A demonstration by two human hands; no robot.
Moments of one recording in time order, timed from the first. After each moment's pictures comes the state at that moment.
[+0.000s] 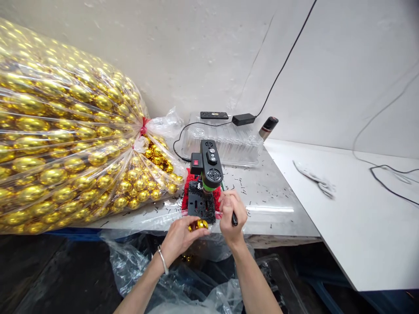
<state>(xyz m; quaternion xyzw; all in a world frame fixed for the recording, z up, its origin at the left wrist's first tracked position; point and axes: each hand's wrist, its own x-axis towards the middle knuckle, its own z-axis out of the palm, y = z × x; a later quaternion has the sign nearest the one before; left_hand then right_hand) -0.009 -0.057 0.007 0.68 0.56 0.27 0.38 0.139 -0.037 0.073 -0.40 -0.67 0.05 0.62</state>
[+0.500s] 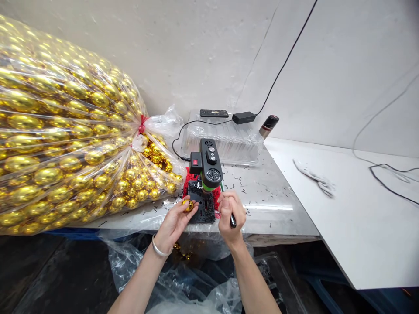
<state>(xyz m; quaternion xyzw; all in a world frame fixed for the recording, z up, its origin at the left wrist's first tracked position) -0.006 -0.027 0.017 0.11 0.40 0.53 0.74 0.140 -0.038 0.065 -0.39 -0.68 0.05 0.61</state>
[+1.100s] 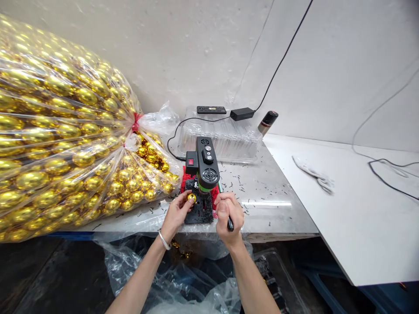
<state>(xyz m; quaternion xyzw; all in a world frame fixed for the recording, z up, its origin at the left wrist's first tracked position) -0.001 -0.006 -0.017 0.42 0.53 0.49 0.55 0.144 -0.038 0.064 -0.40 -0.70 0.04 0.59</state>
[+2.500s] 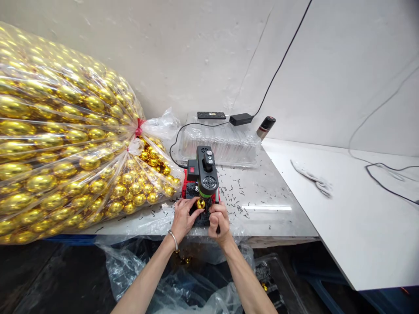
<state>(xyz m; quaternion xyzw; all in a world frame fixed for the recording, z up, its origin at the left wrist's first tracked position) 0.005 -0.005 -0.049 0.72 0.53 0.41 0.19 0.143 -0.028 -0.003 -0.34 -0.72 -0.03 0.61</state>
